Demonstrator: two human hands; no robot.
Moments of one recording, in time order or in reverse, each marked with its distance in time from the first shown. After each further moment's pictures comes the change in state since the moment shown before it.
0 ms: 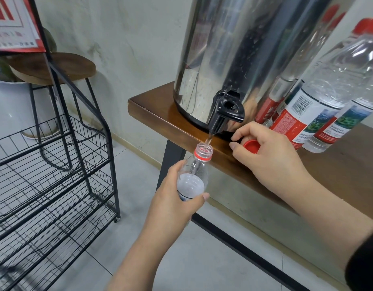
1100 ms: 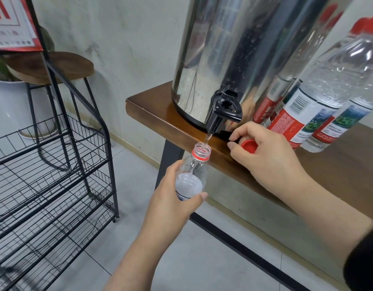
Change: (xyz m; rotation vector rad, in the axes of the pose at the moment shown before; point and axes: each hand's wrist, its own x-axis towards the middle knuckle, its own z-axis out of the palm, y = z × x) left_hand 0.001 -0.003 0.002 -0.004 0.008 0.014; right_hand 0.000 -0.001 0.000 -0.016 0.005 0.005
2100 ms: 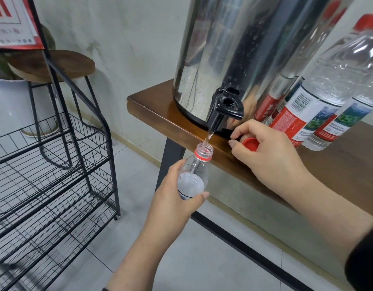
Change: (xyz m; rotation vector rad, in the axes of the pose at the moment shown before) left_hand 0.000 -0.003 0.002 0.030 -0.008 -0.002; right_hand 0.000 -0.001 0.001 -0.001 -0.002 -0.005
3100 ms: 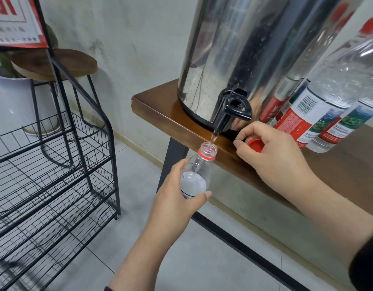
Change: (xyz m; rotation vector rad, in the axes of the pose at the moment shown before) left_hand 0.000 0.002 -0.004 -0.005 0.004 0.014; right_hand 0.000 -0.002 -0.001 0.001 -0.006 0.010
